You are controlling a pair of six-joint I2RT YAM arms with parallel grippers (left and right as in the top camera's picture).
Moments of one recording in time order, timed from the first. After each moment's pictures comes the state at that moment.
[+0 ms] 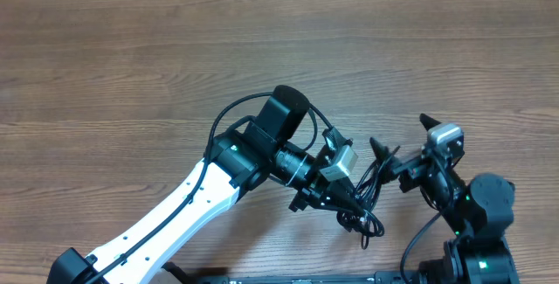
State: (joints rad) left arm -0.73 1.42 1.07 -0.40 1.38 0.34; right arm 0.07 0.49 0.40 -0.11 -0.35 -0.03
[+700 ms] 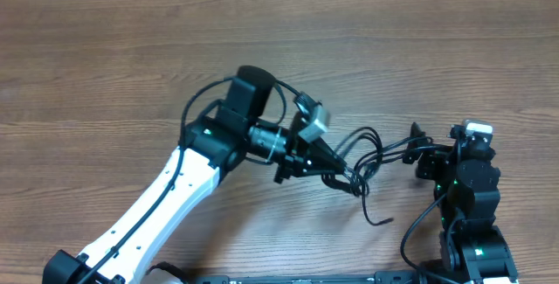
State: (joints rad) left arm -0.53 1.42 1.07 -0.39 1.30 0.23; right arm 0.07 0.57 0.40 -0.24 0.23 0.17
